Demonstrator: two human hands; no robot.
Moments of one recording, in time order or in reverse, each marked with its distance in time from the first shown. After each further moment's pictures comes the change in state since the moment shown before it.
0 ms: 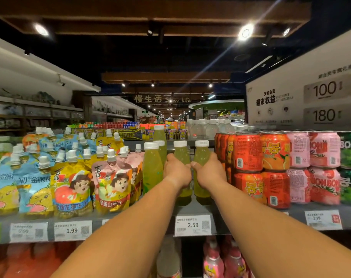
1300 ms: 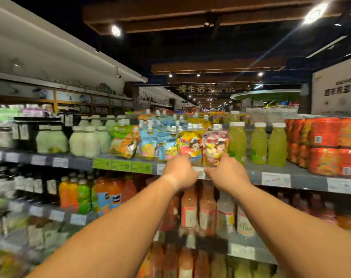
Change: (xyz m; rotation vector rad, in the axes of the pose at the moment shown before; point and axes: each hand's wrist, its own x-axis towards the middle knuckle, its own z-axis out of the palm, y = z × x) left_hand -0.171 -0.127 -0.266 0.537 -0.002 0.188; right_hand -0.258 -0.120 0.068 -0.354 -0.181 -0.226
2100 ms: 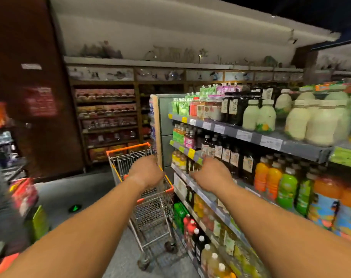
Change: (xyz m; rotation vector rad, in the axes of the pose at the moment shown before) left_hand -0.276 -0.475 -0.304 0.439 0.300 -0.966; right_hand -0.205 -0.476 0.312 0.321 -0.685 -0.731
